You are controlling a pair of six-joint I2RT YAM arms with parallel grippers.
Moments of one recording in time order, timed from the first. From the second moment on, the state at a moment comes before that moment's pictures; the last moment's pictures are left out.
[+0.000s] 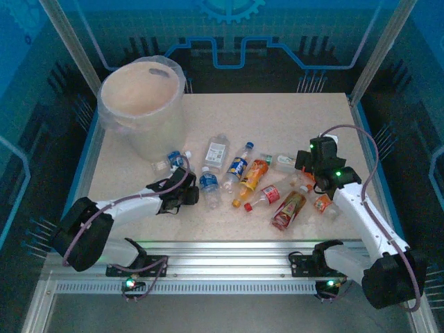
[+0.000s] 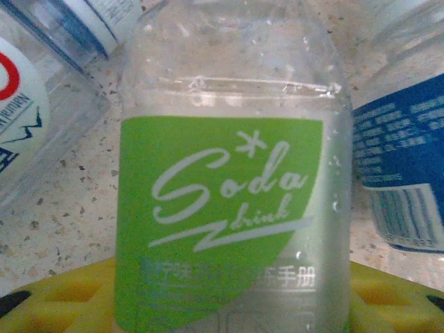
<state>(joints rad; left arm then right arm) -0.56 1.35 0.57 -0.27 -0.20 -0.56 0.20 1.06 0.85 -0.61 0.40 0.33</state>
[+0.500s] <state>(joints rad) -0.56 1.08 0.61 -0.34 -0.12 -0.56 0.21 1.05 0.85 -0.61 0.40 0.33</state>
